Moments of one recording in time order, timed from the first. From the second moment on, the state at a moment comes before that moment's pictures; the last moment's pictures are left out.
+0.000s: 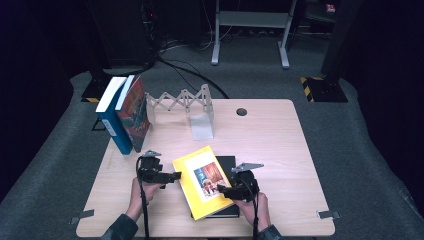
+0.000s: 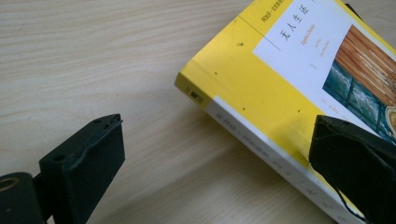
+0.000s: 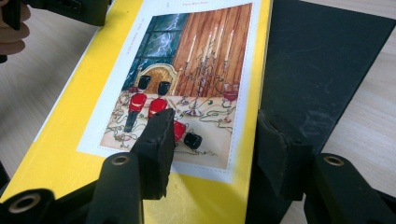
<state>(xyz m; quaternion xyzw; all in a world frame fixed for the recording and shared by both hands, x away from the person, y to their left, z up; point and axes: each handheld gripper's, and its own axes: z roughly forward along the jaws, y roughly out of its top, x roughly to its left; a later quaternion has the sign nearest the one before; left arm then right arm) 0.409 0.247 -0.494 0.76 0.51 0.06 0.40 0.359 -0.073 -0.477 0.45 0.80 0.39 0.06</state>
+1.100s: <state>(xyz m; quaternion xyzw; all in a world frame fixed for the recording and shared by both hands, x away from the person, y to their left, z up) 0.421 0.238 -0.496 0.75 0.51 -0.01 0.43 0.359 -0.063 -0.478 0.43 0.81 0.40 0.05</state>
